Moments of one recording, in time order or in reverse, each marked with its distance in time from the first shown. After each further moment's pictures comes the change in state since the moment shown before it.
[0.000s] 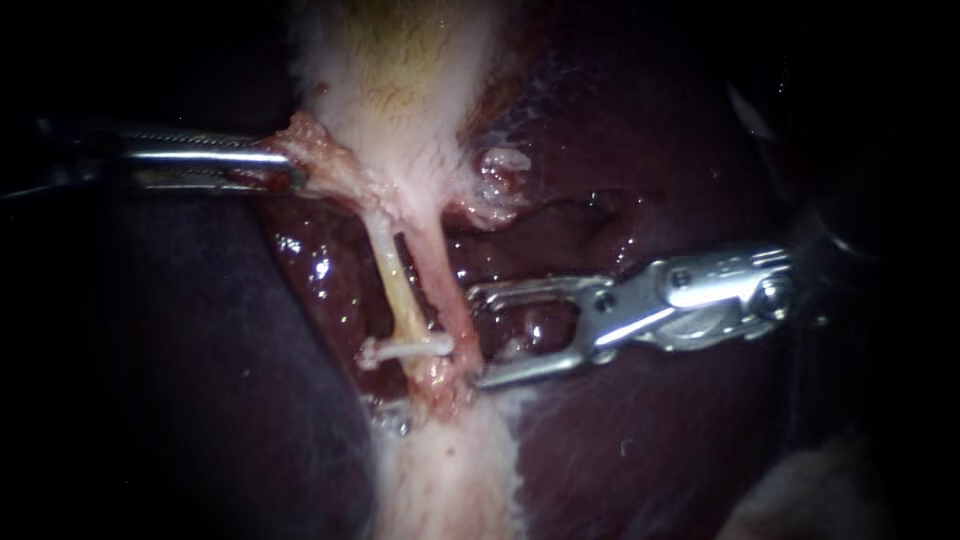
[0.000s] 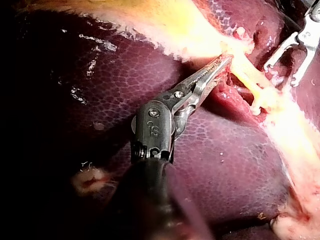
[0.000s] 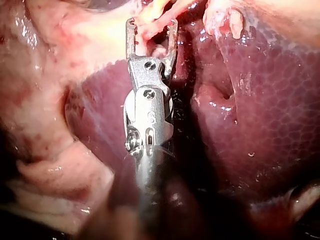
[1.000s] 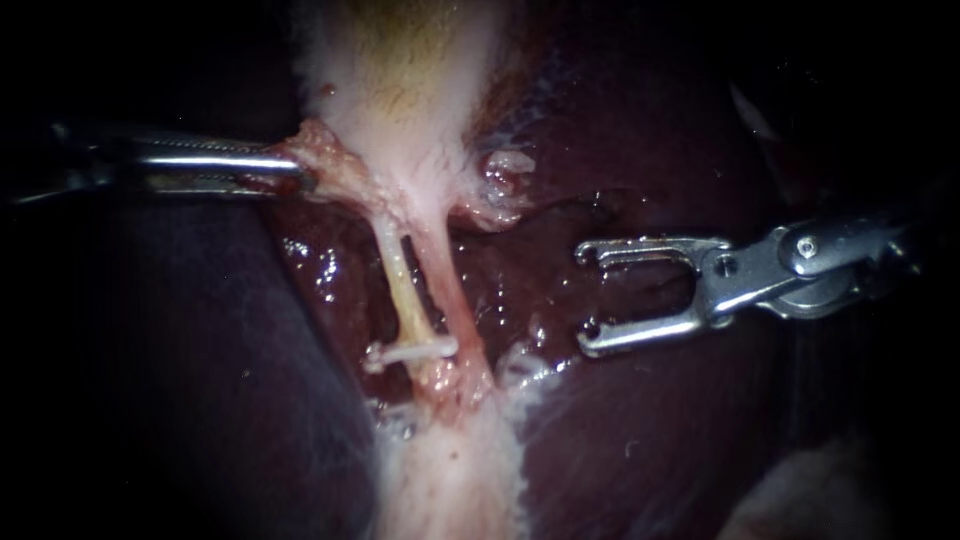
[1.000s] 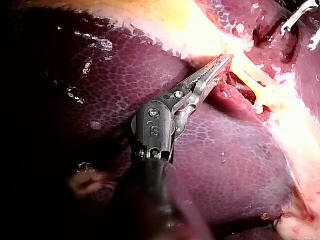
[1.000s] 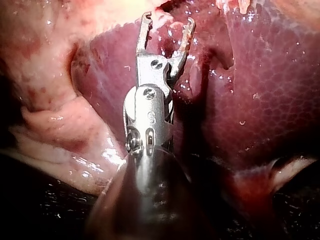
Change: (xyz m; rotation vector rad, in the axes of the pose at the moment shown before) right arm 0.001 0.000 -0.008 -0.043 0.002 -0.039; left arm -0.002 -0.001 0.002 0.007 0.003 0.017
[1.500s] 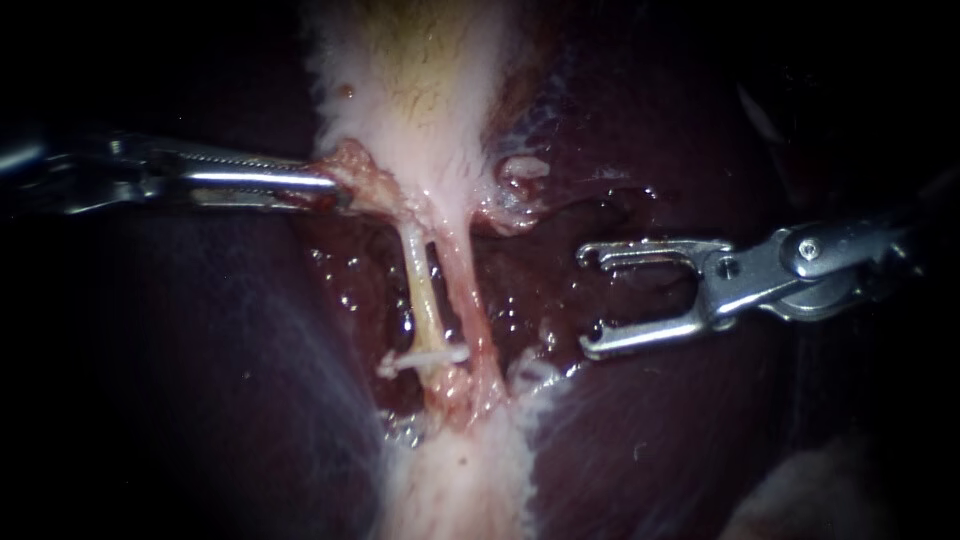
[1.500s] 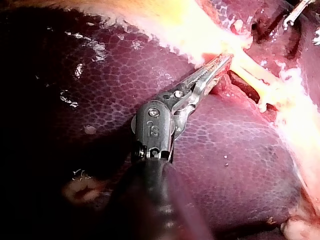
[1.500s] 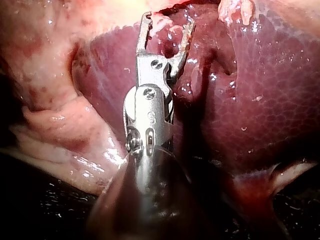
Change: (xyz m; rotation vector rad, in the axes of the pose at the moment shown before) right arm 0.000 0.000 0.000 0.002 0.000 0.000; left arm -0.002 -0.002 0.003 0.008 -0.018 0.014
